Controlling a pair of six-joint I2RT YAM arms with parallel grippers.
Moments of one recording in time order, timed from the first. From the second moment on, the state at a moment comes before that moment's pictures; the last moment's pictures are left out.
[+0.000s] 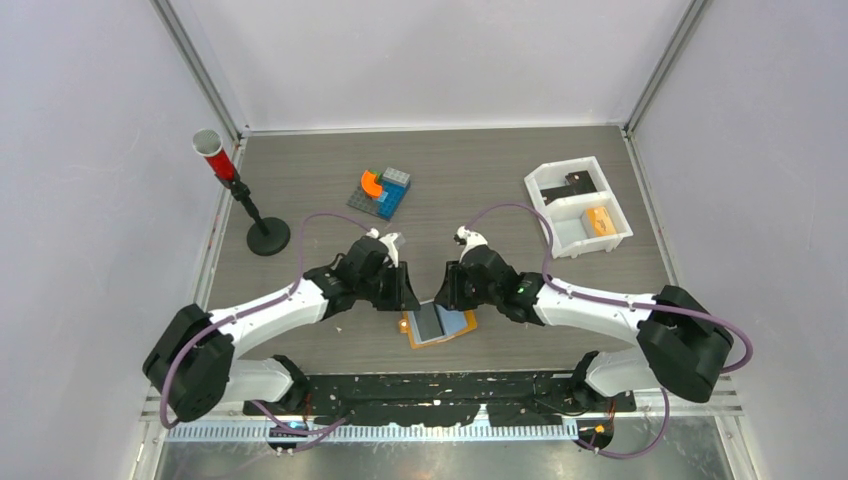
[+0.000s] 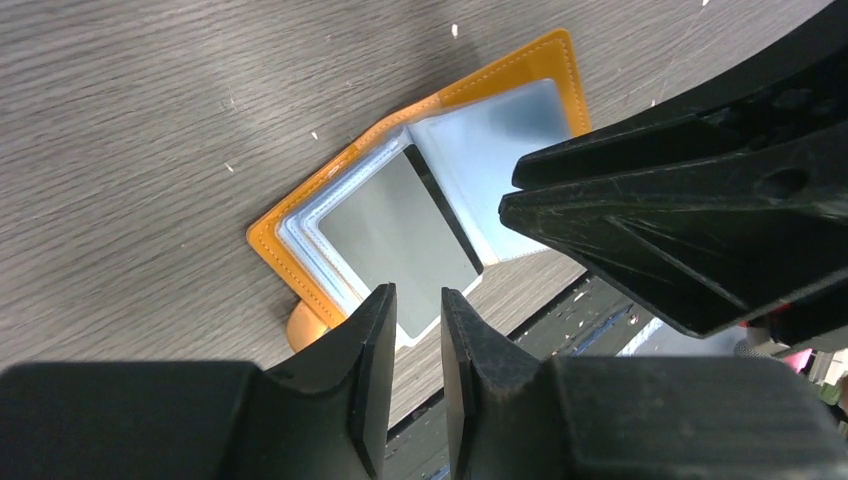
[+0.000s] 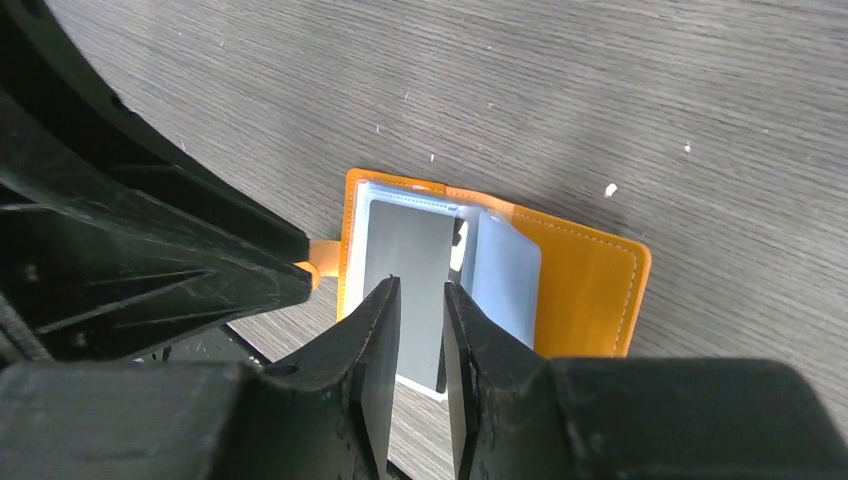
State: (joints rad) left arm -0.73 1.23 0.64 -0.21 0.26 -0.69; right arm 0.91 1.33 0.65 -0.03 -0.01 0.71
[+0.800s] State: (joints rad) left arm -0.73 1.36 0.60 -0.17 0.24 -0.69; right arm 0.84 1.46 0.52 0.23 -0.27 0.75
